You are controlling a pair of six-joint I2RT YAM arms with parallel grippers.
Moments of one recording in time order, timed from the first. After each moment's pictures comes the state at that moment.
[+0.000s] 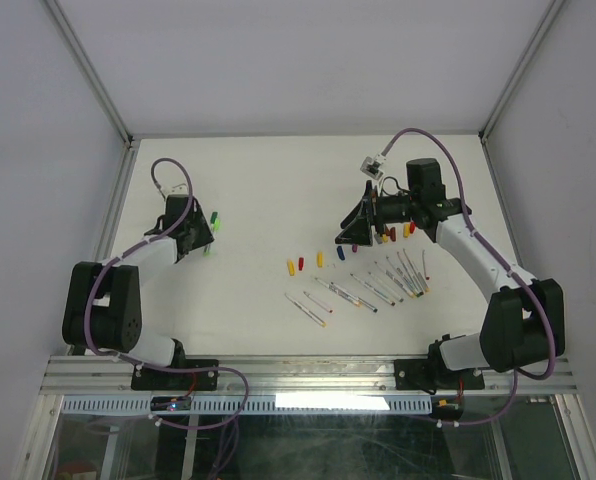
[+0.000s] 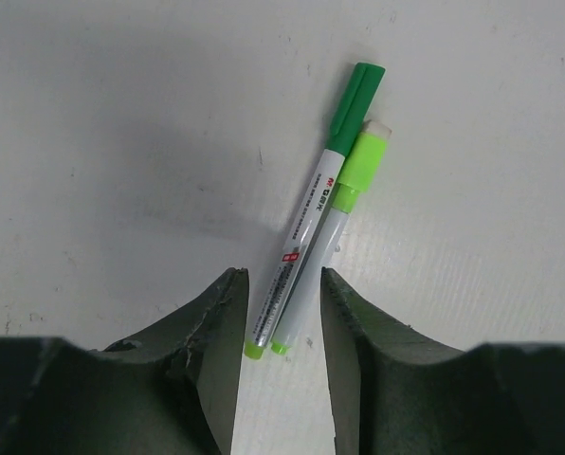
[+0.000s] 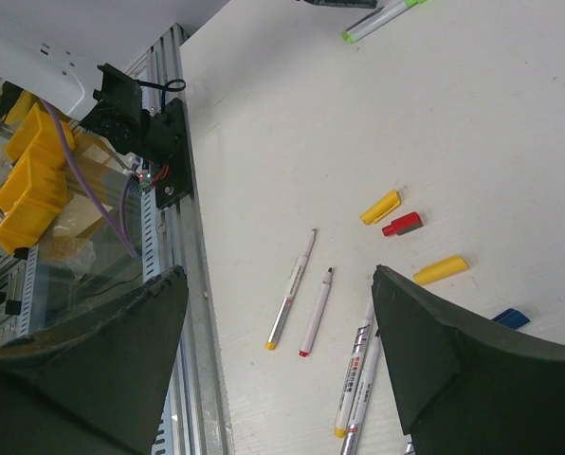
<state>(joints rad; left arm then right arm) -0.10 1.46 0.72 -0.05 -0.14 -0.43 0.27 1.38 1.04 -0.36 -1.15 -0.08</state>
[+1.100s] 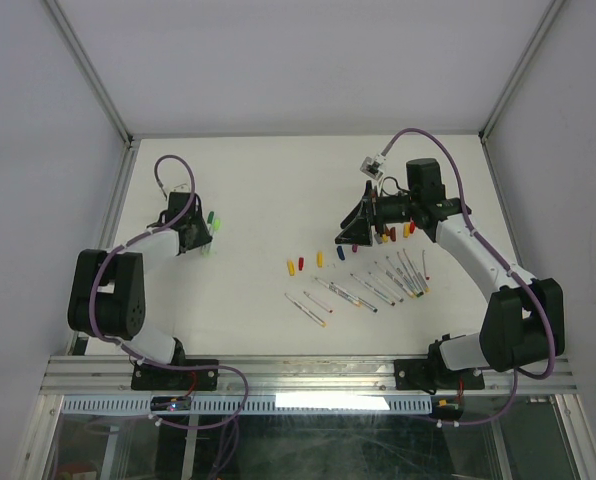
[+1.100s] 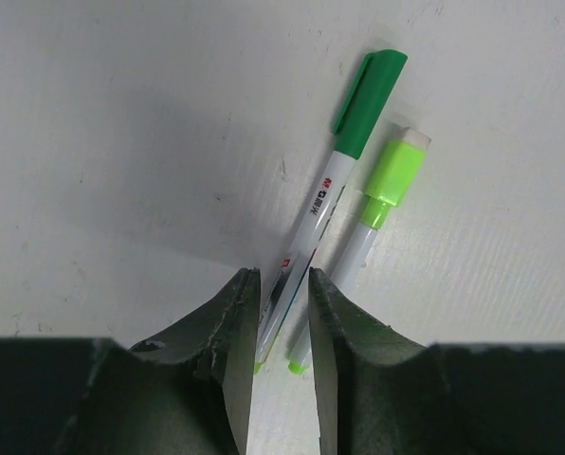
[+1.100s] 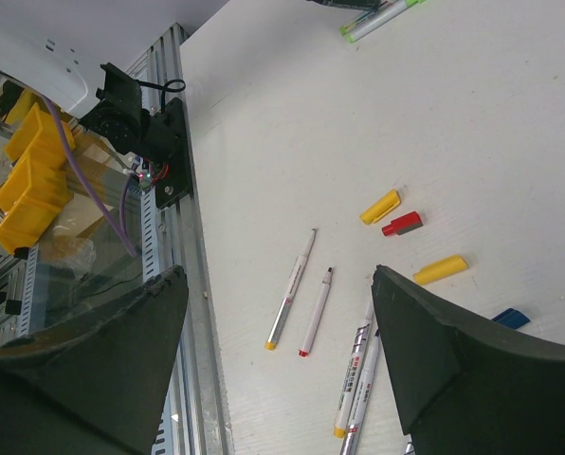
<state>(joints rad) -0.10 1.56 0.78 -0.10 -0.15 -0.42 0.27 1.39 1.04 -0.36 -1.15 -0.08</state>
